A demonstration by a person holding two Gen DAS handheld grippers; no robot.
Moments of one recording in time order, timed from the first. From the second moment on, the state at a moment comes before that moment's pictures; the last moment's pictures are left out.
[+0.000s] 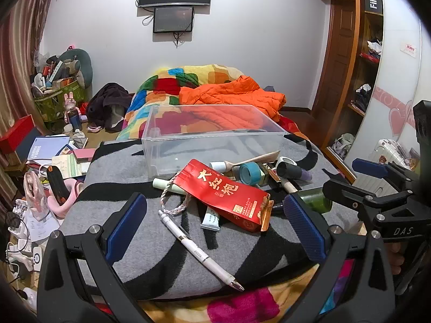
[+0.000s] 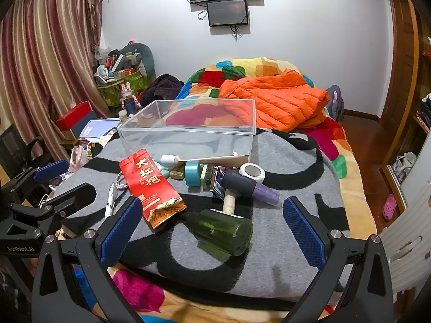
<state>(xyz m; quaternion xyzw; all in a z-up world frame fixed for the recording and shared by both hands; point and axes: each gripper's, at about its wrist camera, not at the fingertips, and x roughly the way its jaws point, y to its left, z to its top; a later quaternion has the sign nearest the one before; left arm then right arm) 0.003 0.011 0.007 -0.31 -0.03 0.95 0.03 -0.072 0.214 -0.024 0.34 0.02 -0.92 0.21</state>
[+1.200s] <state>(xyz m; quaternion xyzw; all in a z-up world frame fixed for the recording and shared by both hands) 0.007 0.008 0.004 -0.31 -0.04 0.95 0.03 -0.076 0.209 -0.028 0.35 0.03 -0.91 0.22</state>
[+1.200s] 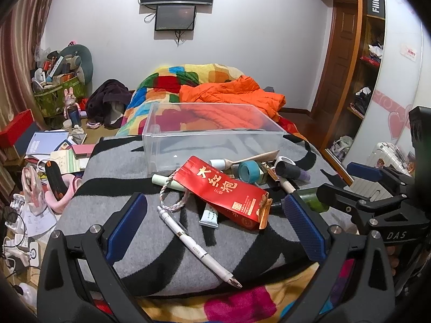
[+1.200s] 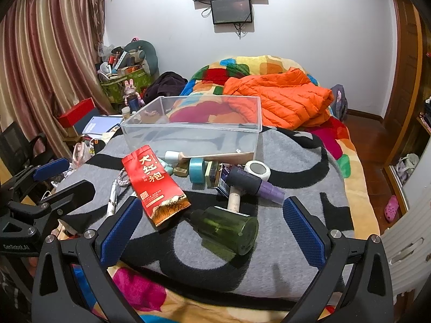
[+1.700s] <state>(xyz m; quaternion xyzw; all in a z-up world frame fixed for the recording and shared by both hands) -0.010 -0.009 -0.057 -0.40 -0.07 0.91 -0.01 -0.089 0.226 -0.071 0.40 0.01 -0.90 0.20</state>
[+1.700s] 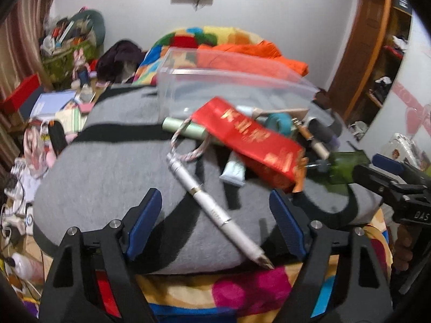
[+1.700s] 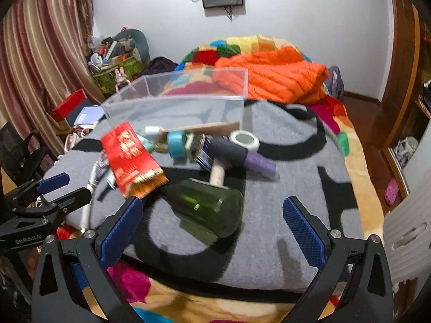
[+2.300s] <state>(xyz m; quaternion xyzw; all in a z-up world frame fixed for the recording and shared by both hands) -0.017 -0.039 -0.075 -0.40 -0.02 0.91 -0.06 -0.113 0.217 -0.091 0.42 -0.03 -0.88 0.21</state>
